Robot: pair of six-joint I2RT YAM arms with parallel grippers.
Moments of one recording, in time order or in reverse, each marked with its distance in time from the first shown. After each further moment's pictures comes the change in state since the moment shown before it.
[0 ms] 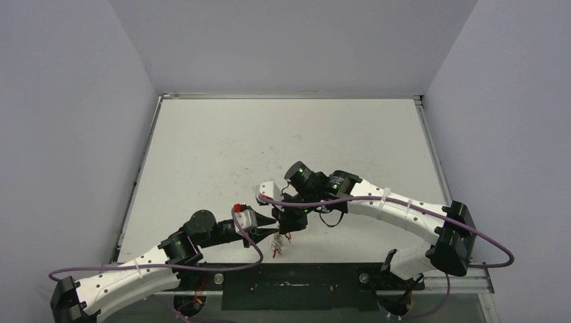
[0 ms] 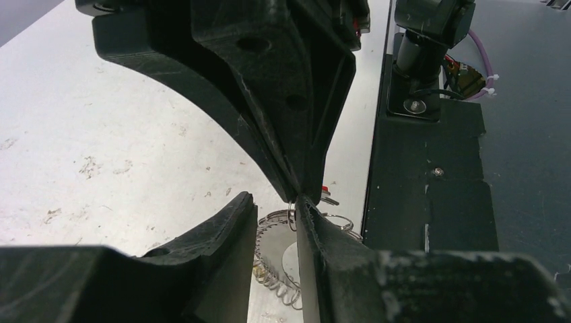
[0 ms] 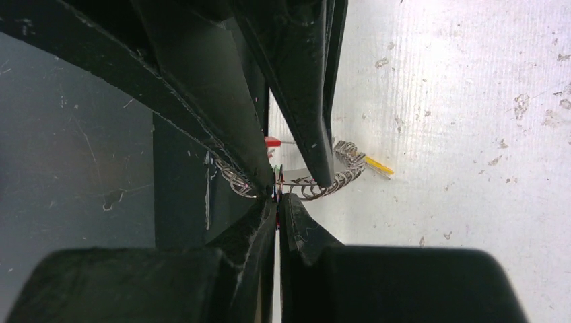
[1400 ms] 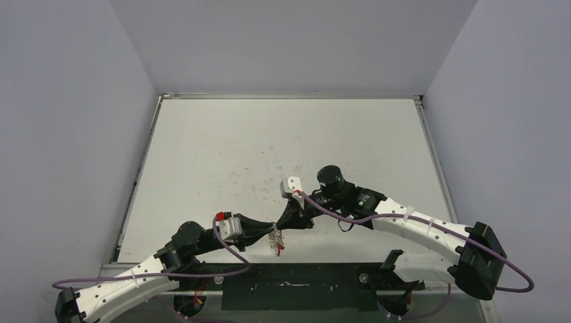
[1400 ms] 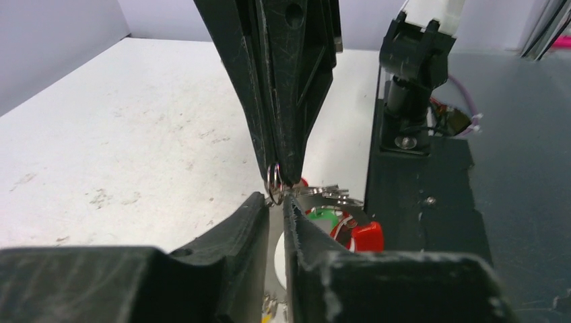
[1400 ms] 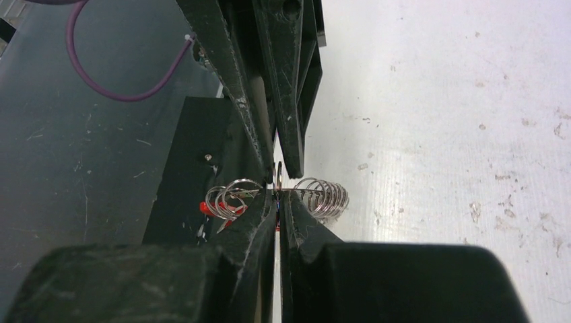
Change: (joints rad) left arm 0.000 -0.185 -0.144 0.166 0.007 -0.052; right arm -0.124 -0.243 -0.417 0.704 -0.277 0.121
